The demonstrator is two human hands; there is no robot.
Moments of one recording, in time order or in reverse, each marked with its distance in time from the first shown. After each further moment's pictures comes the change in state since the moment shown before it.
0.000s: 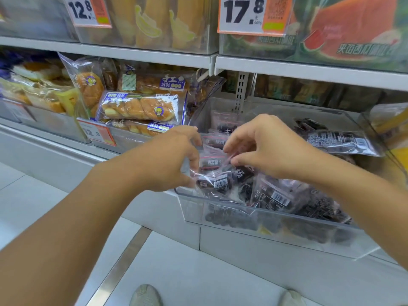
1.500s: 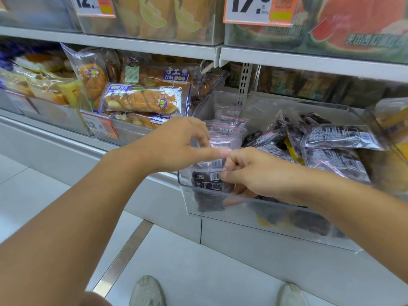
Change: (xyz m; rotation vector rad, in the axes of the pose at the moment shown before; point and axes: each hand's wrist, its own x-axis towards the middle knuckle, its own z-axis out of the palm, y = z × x) left_hand 0.009 0.004 0.003 -0.257 0.136 -0.006; right_hand -0.020 -0.016 0.042 0.469 -0.296 0.441
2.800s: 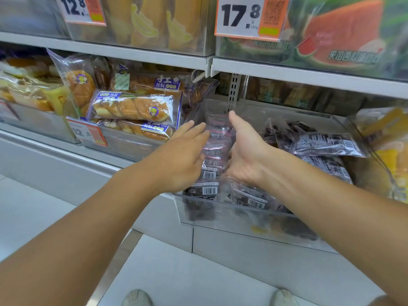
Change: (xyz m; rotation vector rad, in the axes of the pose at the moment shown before) left_hand 0.006 0.004 0.021 0.232 -0.016 -0.041; right_hand 0.044 -0.024 -0.010 0.933 0.136 0.230
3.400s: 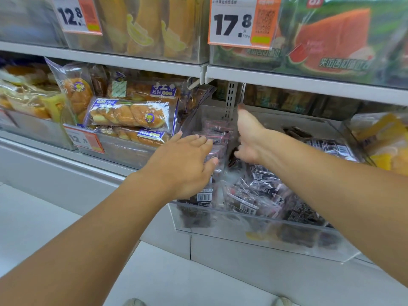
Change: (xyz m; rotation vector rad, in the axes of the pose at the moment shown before) left_hand 0.010 0.018 0.002 0.235 -0.054 -0.044; right_hand 0.066 -0.037 -0.028 -0.201 0.249 -0.087
